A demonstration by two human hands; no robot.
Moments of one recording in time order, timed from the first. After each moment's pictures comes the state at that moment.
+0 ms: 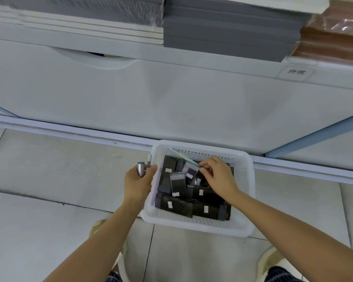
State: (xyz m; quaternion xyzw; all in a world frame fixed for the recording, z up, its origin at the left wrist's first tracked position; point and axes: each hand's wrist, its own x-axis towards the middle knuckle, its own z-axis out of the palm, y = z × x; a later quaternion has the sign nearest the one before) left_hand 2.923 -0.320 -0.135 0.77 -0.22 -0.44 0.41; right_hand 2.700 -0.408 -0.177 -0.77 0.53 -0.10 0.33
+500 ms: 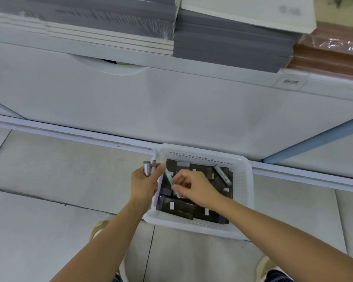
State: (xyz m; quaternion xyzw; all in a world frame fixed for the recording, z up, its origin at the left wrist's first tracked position) left_hand 2.912 -0.322 -0.117 0.71 -0.18 -0.48 0.48; right_hand 2.754 -0.378 -0.130 -0.70 0.42 -0.06 0.57
